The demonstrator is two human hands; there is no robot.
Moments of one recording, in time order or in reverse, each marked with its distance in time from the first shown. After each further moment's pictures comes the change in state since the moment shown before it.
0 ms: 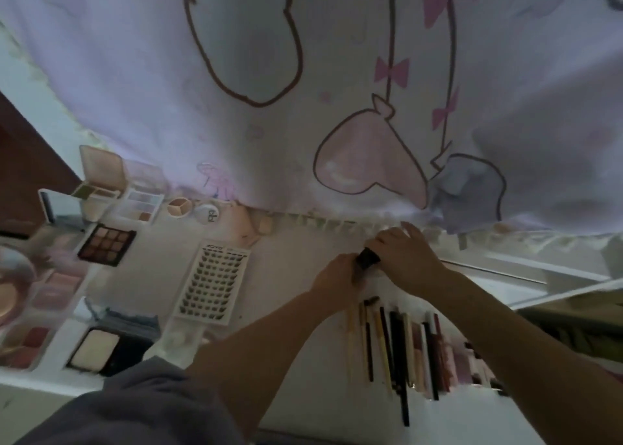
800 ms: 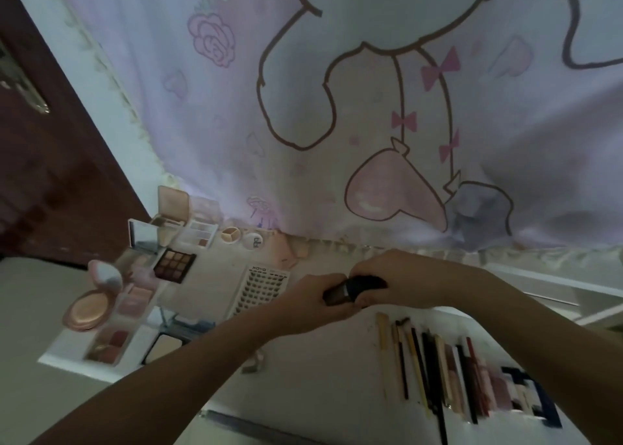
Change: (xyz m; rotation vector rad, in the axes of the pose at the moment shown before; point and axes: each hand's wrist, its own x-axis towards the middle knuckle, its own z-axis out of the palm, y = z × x) left_hand -0.125 -0.004 -0.112 0.051 0.025 0.278; right_hand -0.028 -0.058 -0.116 0.512 -0.223 -0.323
